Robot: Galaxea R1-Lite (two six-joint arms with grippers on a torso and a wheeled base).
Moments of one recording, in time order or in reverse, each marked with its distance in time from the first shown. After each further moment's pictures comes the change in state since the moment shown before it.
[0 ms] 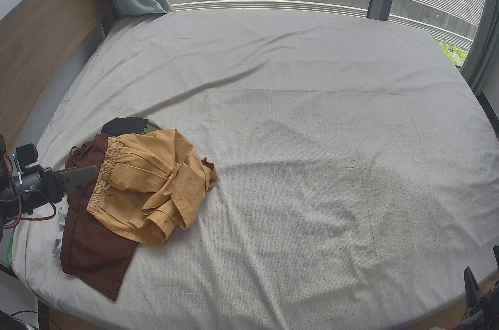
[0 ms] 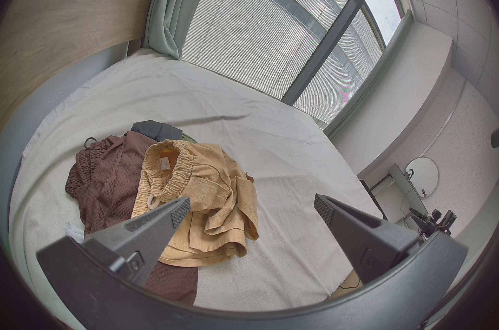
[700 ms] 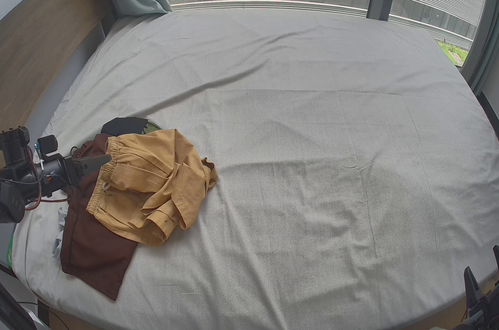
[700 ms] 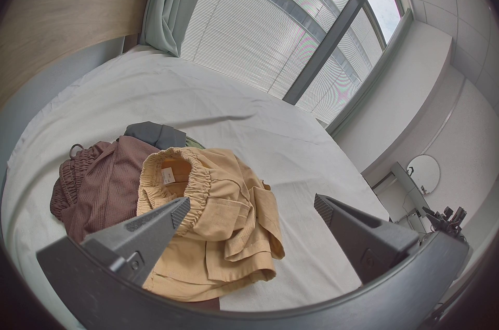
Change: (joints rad) left arm -0.024 0.294 -0.131 -0.179 0.009 -0.001; right arm 0.000 0.000 0.000 0.000 0.000 0.000
